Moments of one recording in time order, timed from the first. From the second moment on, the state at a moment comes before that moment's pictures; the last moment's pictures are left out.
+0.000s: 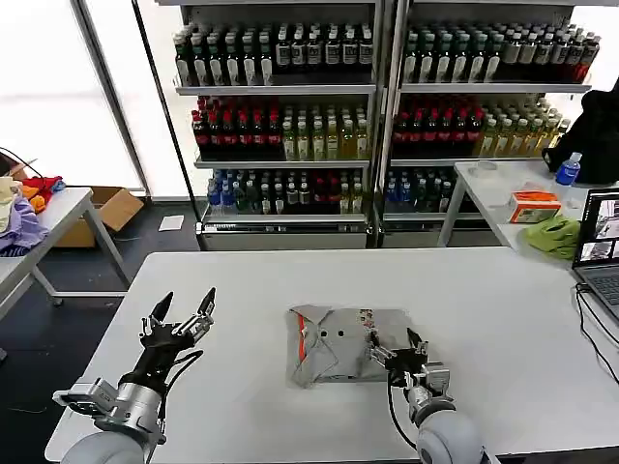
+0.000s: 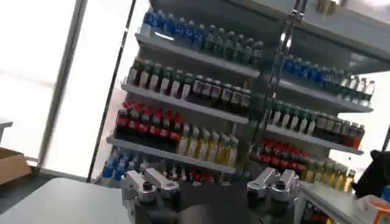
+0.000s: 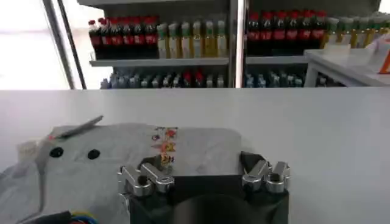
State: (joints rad) left arm 1.47 -1.22 -0.59 -2.26 -0.65 0.25 -0.11; right arm -1.21 1.10 0.16 1.88 0.52 -0.35 0.34
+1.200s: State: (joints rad) left arm 1.50 -1.23 -0.60 -2.29 -0.65 0.25 -0.11; right arm -1.09 1.20 0.04 1.86 0.44 -0.37 0.40
